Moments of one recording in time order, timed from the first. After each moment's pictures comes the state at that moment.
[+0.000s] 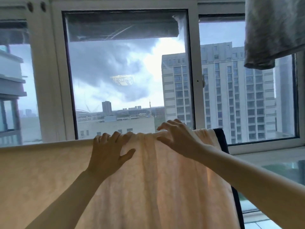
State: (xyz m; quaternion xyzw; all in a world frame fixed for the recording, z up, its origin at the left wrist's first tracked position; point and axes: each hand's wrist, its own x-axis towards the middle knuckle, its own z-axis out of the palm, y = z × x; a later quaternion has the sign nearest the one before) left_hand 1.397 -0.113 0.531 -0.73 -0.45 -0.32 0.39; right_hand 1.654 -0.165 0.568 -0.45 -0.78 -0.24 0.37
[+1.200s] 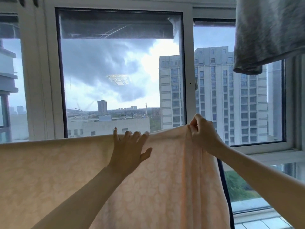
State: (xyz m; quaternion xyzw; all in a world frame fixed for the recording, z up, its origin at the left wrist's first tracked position) left_hand 1.488 -0.124 0.531 -0.77 -0.43 -0.31 0.37; right_hand 1.740 -0.182 0.573 -0.55 -0.64 -0.11 0.53
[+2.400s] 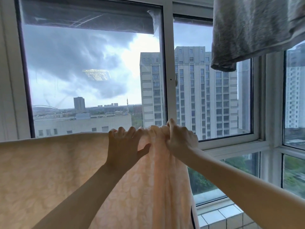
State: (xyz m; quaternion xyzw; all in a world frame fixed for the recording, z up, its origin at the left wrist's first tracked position) left_hand 1.540 -0.116 0.526 -0.76 -0.38 -0.38 0.38; right_hand 1.708 -0.198 0.553 -0.70 -0.57 -0.21 0.38
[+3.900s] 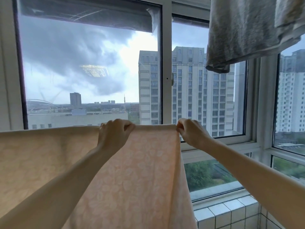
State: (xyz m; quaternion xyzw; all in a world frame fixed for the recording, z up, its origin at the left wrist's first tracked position) left_hand 1.537 -0.130 0.559 -0.78 -0.37 -0.50 0.12; right_hand 1.788 -0.204 0.561 -0.67 -0.64 -0.18 0.33
